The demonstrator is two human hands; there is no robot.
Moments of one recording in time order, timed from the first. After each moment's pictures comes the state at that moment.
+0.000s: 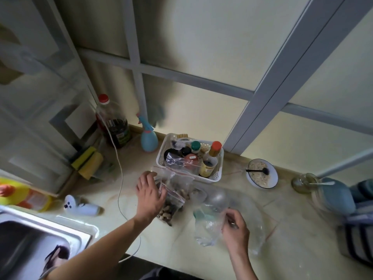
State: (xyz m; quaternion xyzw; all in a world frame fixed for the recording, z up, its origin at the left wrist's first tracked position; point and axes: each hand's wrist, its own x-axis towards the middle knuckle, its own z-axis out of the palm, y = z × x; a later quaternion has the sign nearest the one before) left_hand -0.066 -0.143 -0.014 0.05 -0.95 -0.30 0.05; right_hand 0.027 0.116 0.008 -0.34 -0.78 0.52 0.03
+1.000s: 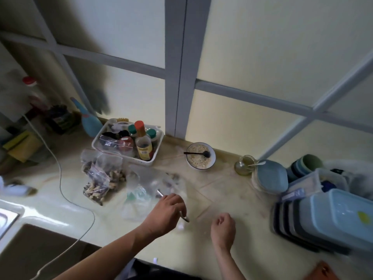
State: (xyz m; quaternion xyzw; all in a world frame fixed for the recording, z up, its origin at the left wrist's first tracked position) left_hand 0.034 0.156 0.015 -0.30 -0.90 -0.31 -0.05; right_hand 0.084 0.379 -0.073 -0.38 -0.85 0.36 0.03
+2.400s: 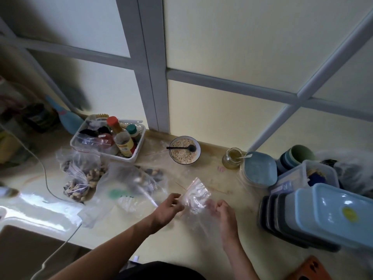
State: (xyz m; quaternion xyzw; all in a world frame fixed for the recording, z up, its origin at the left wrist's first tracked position) left_hand 0.026 0.241 -0.018 0.10 -0.73 -0.57 -0.36; right_hand 0.070 0.450 0.003 -0.31 -0.63 0.71 -0.05
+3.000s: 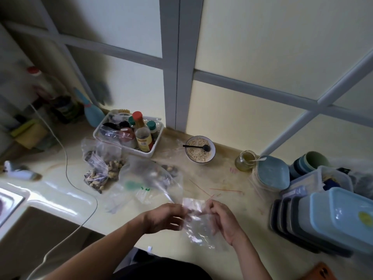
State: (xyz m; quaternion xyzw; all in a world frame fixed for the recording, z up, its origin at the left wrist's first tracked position) left_hand 0.051 0.185 0.005 0.11 -0.52 -0.68 -0.51; right_hand 0.068 0.419 0.022 -0.18 -0.64 0.69 -0.27
